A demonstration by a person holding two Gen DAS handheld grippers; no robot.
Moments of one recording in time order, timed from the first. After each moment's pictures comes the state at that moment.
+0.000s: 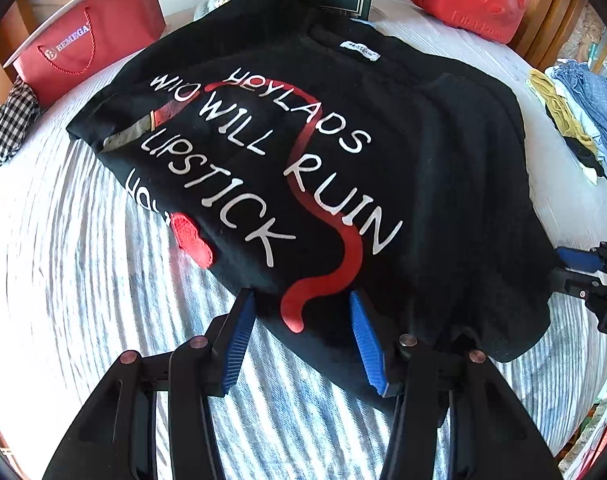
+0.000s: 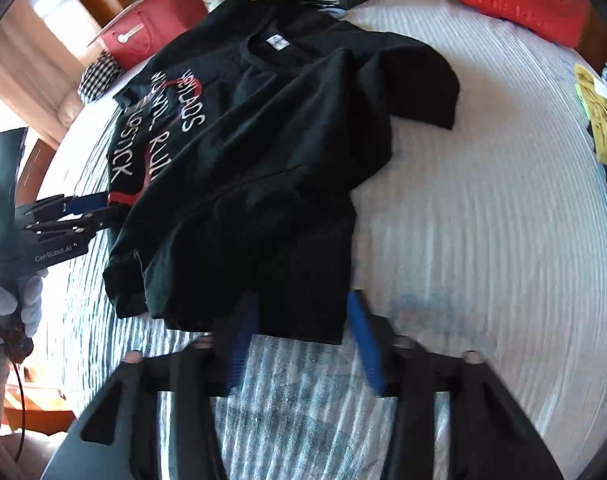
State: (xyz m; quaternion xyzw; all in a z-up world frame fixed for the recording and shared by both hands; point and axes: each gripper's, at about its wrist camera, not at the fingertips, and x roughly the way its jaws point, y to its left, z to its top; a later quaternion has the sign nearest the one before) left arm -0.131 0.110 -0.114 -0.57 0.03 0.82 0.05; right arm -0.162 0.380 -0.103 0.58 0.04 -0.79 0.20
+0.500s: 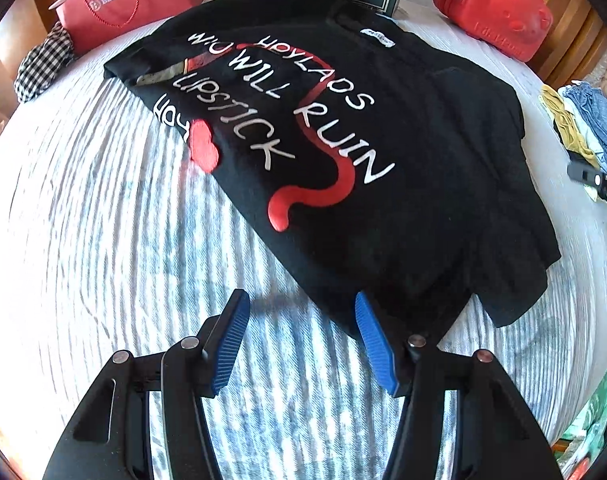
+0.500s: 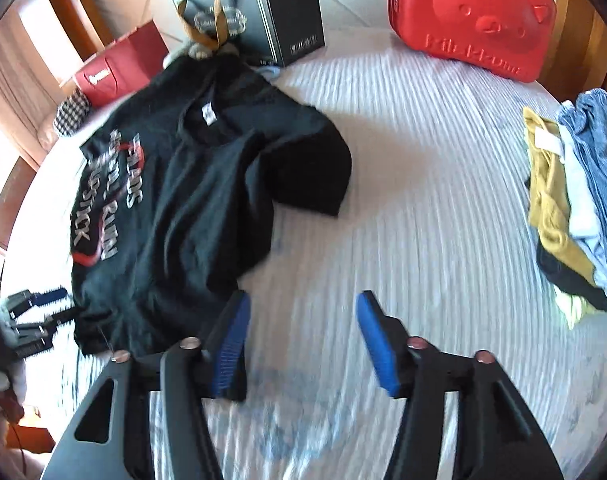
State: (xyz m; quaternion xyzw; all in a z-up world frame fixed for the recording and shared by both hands) left arm -0.076 0.112 -0.111 -0.58 -0.03 0.82 0.00; right arm -0.216 0.443 -0.058 0.53 0.03 -0.83 0.17
